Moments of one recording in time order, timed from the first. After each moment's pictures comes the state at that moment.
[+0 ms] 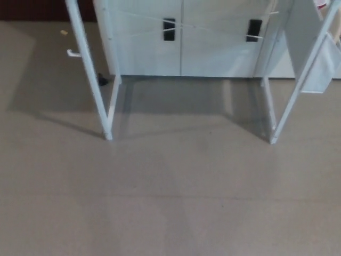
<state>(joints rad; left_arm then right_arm) 0.36 0.51 0.18 0.63 0.00 -0.11 -0.18 0.14 -0.33 -0.09 0.93 -0.04 -0.25 0.06</state>
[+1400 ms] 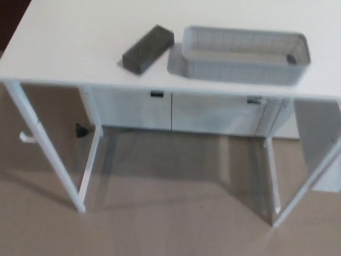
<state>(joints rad) 0.37 0.53 0.17 0.65 0.03 -0.15 -0.17 0.13 -0.32 -0.04 0.99 -0.08 -0.31 0.04</state>
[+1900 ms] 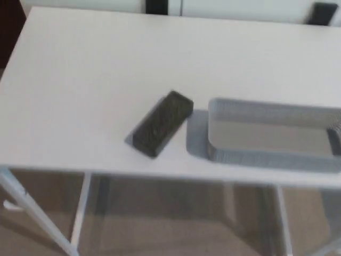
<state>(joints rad) 0.37 0.53 0.16 0.64 0.04 -0.15 -0.17 0.12 -0.32 -0.02 1.02 -0.09 -0.32 0.04</state>
